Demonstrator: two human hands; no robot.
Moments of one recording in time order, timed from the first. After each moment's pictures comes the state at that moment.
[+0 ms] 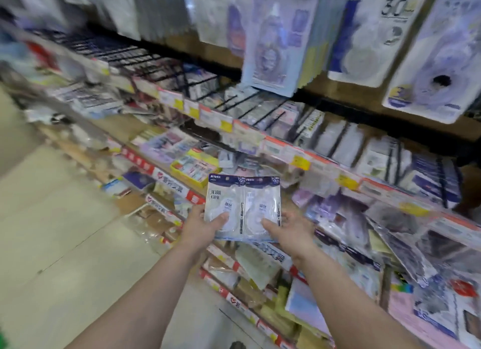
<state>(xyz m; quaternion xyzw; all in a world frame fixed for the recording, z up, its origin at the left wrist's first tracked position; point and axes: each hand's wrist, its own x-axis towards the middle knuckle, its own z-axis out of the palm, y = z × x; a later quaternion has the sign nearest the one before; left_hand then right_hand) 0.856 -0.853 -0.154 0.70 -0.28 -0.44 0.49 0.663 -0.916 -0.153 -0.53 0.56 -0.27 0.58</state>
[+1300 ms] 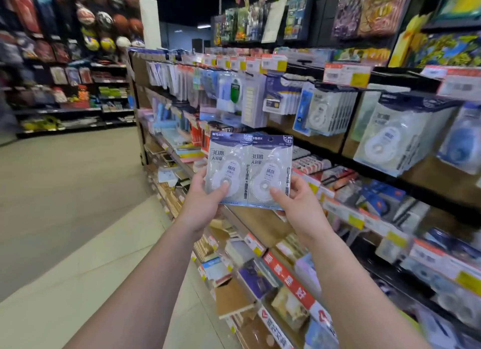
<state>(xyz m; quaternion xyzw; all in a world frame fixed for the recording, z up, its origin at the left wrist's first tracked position) 1.402 -0.895 -0.011 0.61 -0.29 -0.24 0.69 1.237 -1.012 -0.003 -0.67 0.27 -0.37 0.58</state>
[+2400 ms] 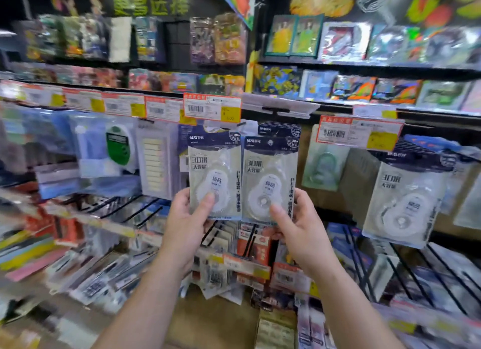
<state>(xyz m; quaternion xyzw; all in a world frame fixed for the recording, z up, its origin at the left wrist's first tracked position) 1.530 -1.173 0.039 0.42 -0.47 -0.40 0.67 1.328 -1.152 0.058 -0.64 0.43 -0.55 0.32</state>
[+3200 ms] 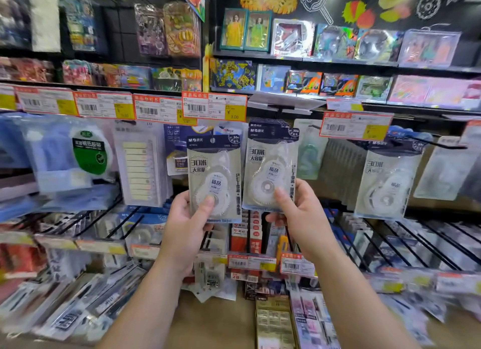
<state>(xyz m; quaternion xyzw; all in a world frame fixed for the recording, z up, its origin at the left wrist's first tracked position) 1.554 -1.181 0.041 0.35 -0.50 -0.47 0.63 1.356 -1.152 0.067 -0.54 0.49 -0.61 0.31</state>
